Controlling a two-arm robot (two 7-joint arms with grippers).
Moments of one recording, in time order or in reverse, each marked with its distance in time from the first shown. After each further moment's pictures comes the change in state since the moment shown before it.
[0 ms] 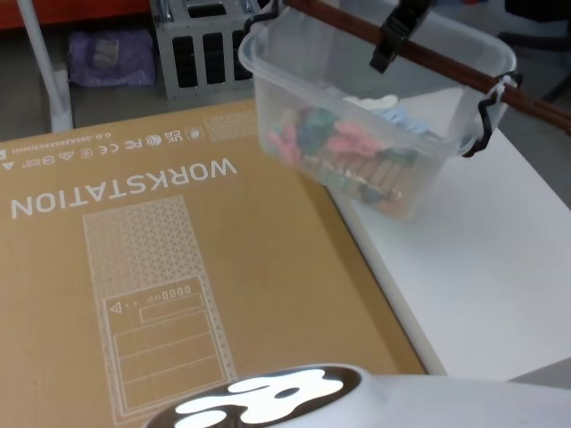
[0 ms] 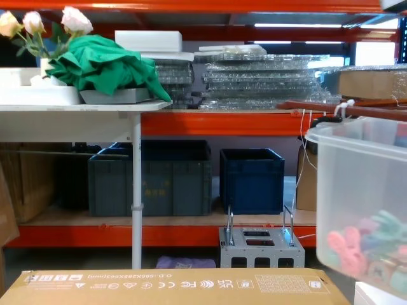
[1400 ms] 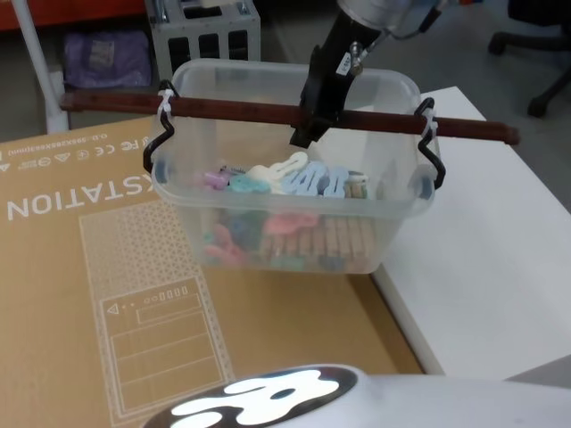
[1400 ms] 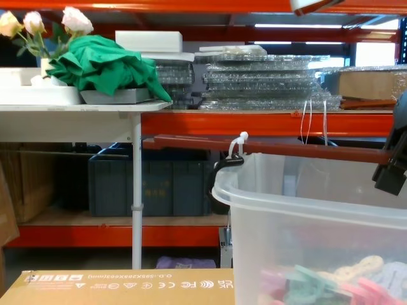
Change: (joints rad) left arm 0.000 0.000 0.000 0.000 0.000 0.000 0.000; right arm -0.003 -0.048 -0.098 -0.197 0.072 -0.242 -0.068
